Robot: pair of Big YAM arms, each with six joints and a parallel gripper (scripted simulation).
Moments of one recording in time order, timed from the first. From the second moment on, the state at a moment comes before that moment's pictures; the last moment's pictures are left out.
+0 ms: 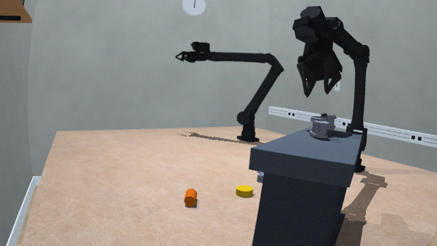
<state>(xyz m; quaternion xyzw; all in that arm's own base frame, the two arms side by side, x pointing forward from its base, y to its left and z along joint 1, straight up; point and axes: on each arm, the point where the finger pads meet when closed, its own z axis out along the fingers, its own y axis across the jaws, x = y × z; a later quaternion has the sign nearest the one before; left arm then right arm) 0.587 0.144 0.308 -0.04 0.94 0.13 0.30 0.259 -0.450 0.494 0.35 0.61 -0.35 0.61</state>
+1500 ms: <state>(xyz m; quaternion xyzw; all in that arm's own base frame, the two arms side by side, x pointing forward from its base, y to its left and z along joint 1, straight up) 0.612 0.174 0.276 -0.20 0.96 0.04 0.21 0.259 -0.450 0.494 0.35 0.61 -0.35 0.61</state>
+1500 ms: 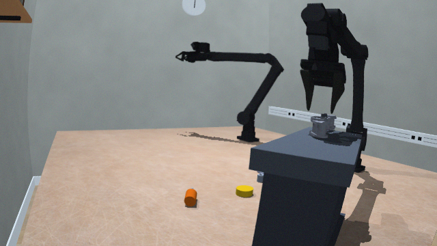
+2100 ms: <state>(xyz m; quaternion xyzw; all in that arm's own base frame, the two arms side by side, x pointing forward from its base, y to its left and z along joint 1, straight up) 0.611 0.173 0.258 -0.20 0.96 0.04 0.21 0.259 -0.450 0.494 0.35 0.61 -0.35 0.61</state>
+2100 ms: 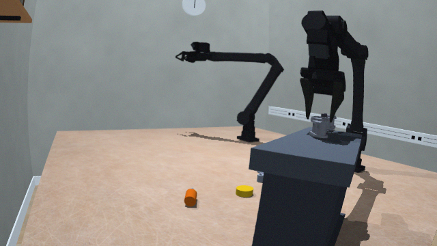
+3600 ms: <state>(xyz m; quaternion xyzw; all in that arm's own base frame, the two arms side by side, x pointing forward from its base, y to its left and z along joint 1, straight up) 0.613 0.173 0.253 -0.20 0.96 0.04 0.22 0.259 -0.450 0.494 0.35 0.61 -0.35 0.61</state>
